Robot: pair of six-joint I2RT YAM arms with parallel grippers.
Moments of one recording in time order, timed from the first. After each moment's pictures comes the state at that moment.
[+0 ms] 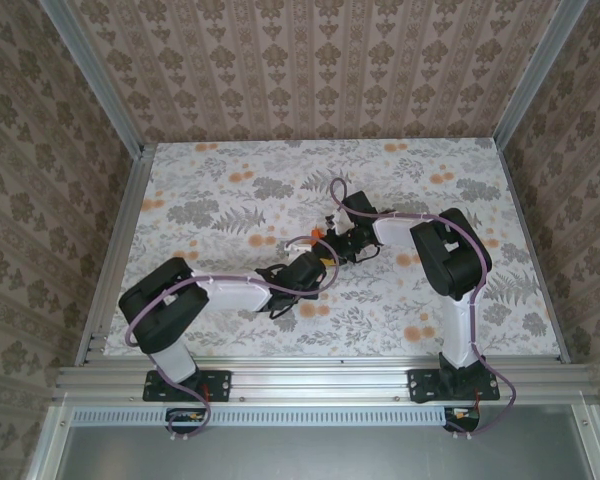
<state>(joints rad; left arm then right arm) -1.02 1.69 0.79 -0.06 -0.31 -0.75 0.42 2.05 1.19 -0.26 -0.75 0.58</state>
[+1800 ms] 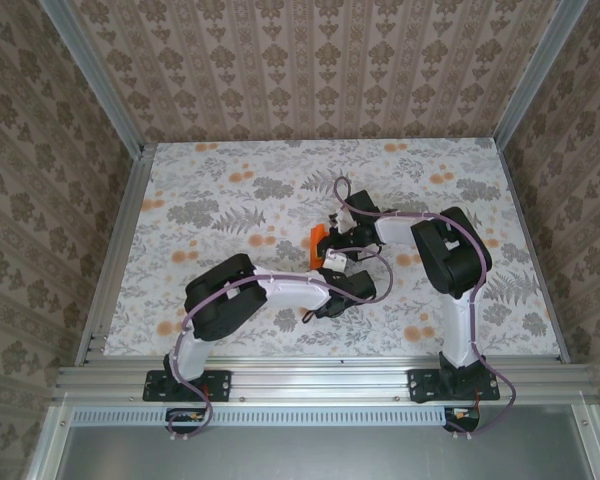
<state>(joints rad) -1.22 2.04 1.26 -0.63 -0.76 -0.76 0.40 2.07 1.19 -0.25 -0.74 0.61</state>
